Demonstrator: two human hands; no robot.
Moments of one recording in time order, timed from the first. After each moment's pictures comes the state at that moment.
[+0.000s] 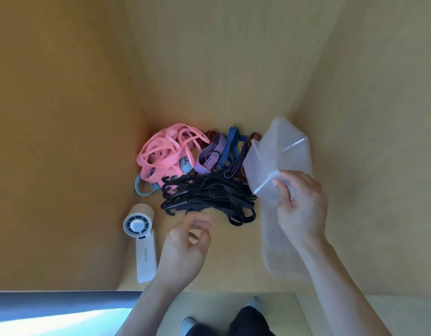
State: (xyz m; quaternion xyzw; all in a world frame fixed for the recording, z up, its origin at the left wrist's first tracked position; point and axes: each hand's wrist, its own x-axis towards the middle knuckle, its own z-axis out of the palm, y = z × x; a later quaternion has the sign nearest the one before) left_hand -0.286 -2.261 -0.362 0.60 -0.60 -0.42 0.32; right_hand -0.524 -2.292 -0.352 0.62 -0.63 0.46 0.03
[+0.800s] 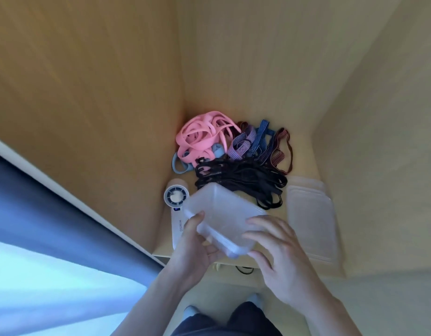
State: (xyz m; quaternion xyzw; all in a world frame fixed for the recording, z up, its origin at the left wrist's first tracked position) left_hand -0.223 -2.220 -0.380 0.47 -0.16 -0.77 0.40; right_hand -0.428 -2.179 -0.372 0.78 -0.54 0.25 -0.17
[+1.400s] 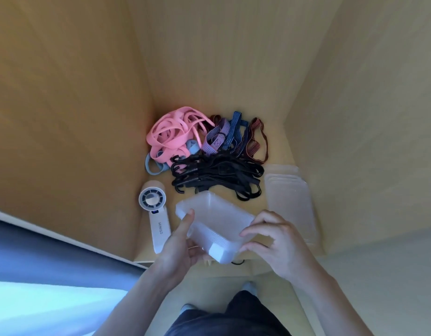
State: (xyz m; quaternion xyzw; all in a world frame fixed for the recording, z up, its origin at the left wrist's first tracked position) left_hand -0.230 -2.226 -0.403 0.54 -0.23 -0.76 0.29; right_hand -0.458 -2.181 -0.373 0.70 -0.60 0.27 -0.29
